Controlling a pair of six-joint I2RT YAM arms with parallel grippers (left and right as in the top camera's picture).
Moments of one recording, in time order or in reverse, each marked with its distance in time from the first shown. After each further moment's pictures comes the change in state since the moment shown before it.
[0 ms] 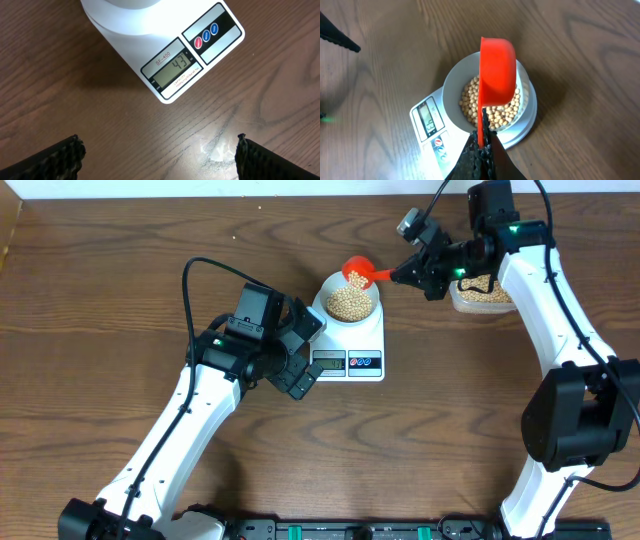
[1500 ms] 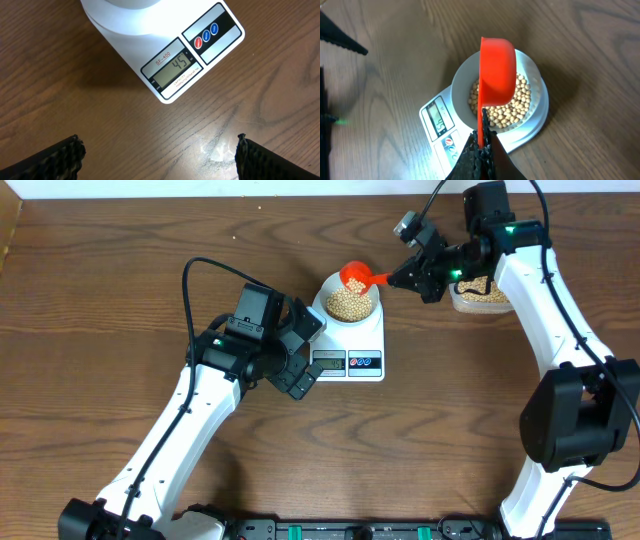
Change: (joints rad) left arm 0.000 0.000 0.000 0.000 0.000 0.000; right arm 0.019 0.000 0.000 -0.035 0.000 0.036
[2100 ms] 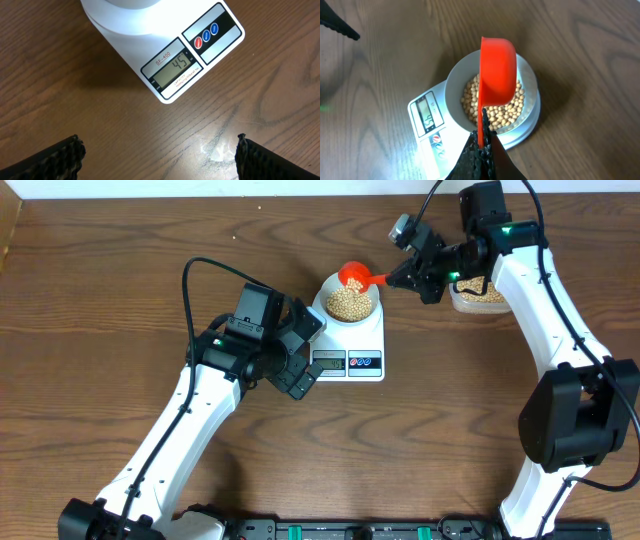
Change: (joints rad) left arm 0.000 0.000 0.000 0.000 0.000 0.000; right arm 0.007 0.000 0.000 0.015 0.024 -0.098
